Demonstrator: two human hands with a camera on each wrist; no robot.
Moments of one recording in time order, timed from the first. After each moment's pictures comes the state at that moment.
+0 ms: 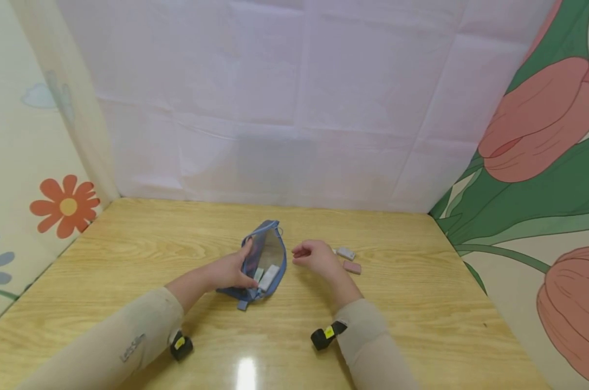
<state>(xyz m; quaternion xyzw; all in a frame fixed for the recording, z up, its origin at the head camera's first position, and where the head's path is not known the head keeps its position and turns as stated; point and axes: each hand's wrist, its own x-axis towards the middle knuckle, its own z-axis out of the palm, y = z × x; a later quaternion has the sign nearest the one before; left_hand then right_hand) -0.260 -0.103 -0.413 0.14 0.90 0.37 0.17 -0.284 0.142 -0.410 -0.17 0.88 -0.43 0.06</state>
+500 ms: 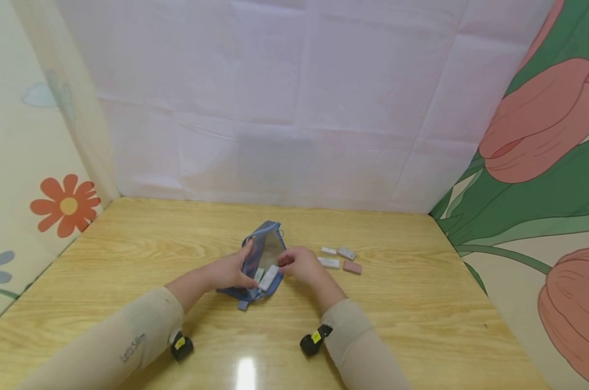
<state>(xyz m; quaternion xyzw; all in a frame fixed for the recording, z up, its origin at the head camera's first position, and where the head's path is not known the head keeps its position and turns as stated) -0.260 -0.103 -0.413 0.14 0.90 0.37 0.17 -0.282 0.111 -0.427 -0.19 0.87 -0.44 0.10</state>
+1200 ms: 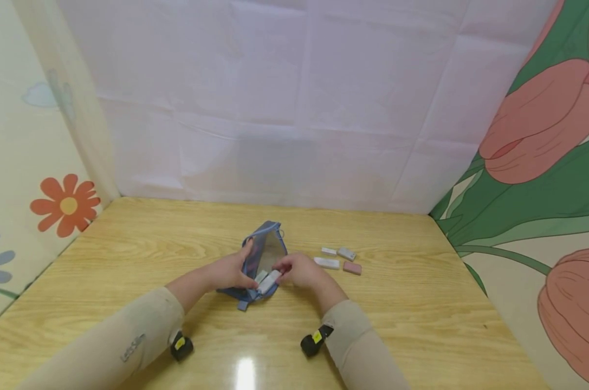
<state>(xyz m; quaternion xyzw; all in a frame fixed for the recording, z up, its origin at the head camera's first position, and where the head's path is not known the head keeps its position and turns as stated) -0.260 -0.103 -0.413 0.15 0.90 0.36 0.18 -0.280 0.113 -0.431 -0.26 0.86 -0.41 0.15</state>
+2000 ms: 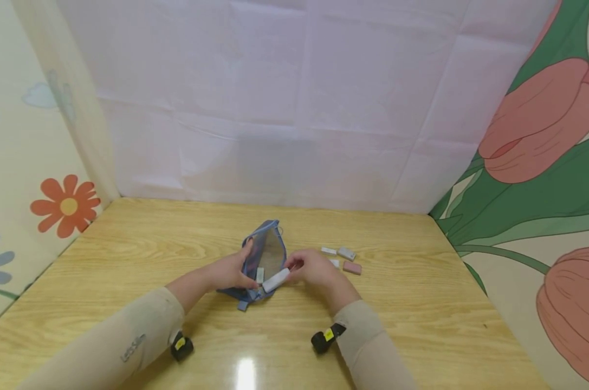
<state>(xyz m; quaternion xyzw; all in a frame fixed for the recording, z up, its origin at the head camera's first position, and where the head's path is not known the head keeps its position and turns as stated) -0.260 -0.103 -0.414 0.15 0.90 0.37 0.17 -0.282 0.140 -0.424 -0.24 0.86 -0.43 0.13</state>
